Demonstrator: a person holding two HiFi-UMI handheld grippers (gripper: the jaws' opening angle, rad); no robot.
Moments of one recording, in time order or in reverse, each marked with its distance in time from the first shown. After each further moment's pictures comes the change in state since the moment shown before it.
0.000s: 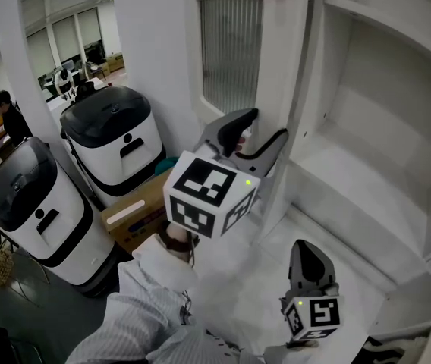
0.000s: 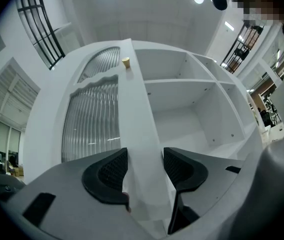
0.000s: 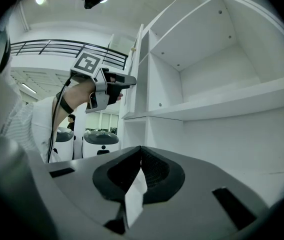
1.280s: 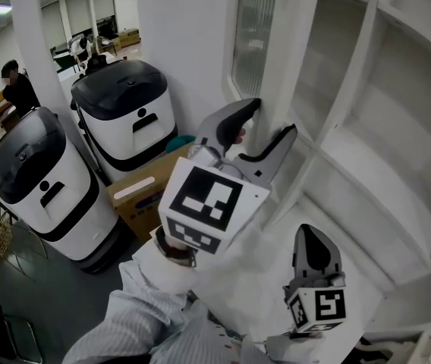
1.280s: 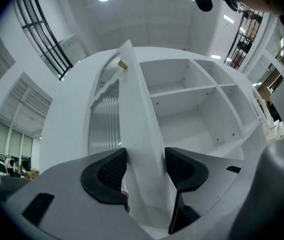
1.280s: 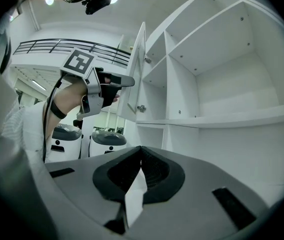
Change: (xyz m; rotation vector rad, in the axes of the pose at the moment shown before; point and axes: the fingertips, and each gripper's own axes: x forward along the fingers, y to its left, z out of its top) left arm -0.071 0.021 0.011 0.042 -0.022 0.116; right arm 0.010 0.049 0.027 -0.072 -0.016 0.080
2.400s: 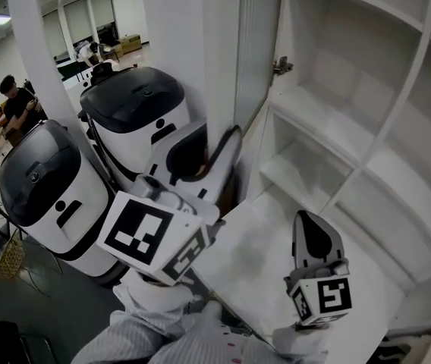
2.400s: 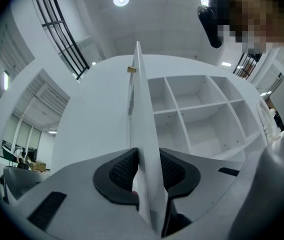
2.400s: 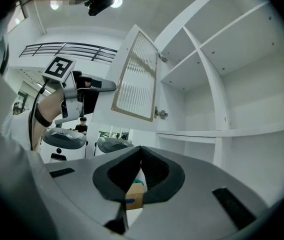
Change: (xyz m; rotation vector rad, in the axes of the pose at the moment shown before) left arm -0.100 0.137 -0.001 -0.107 -0.036 0.091; right arm 0.093 0.095 0.045 -0.011 -0.068 0.059
